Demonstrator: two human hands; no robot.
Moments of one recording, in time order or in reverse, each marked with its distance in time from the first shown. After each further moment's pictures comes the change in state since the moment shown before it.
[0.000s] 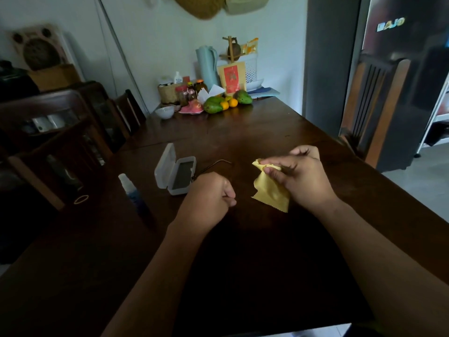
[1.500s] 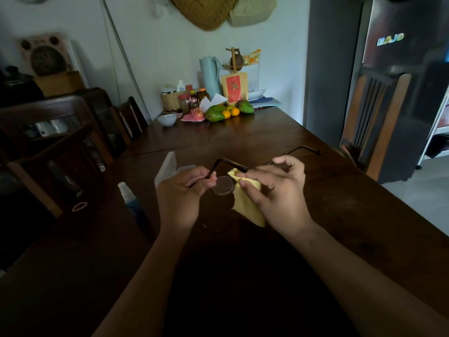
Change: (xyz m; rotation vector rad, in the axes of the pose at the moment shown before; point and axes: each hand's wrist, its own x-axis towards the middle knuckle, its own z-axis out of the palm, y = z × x) left_hand -0.002 -0.047 0.016 -0.783 0.920 0.535; right_hand -0.010 -0.047 0.024 -0.006 0.117 -0.101
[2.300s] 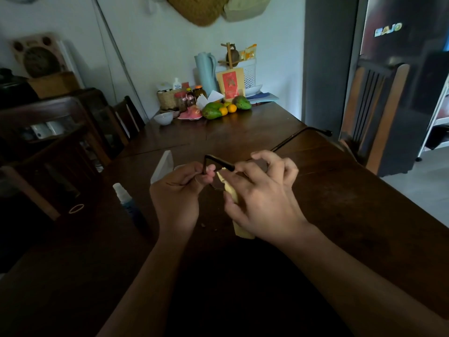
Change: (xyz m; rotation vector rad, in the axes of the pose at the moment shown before) left_hand -0.001 -0.009 0.008 -0.210 0.084 -0.005; right_hand -0.006 -0.025 0.002 -0.449 -0.011 -0.256
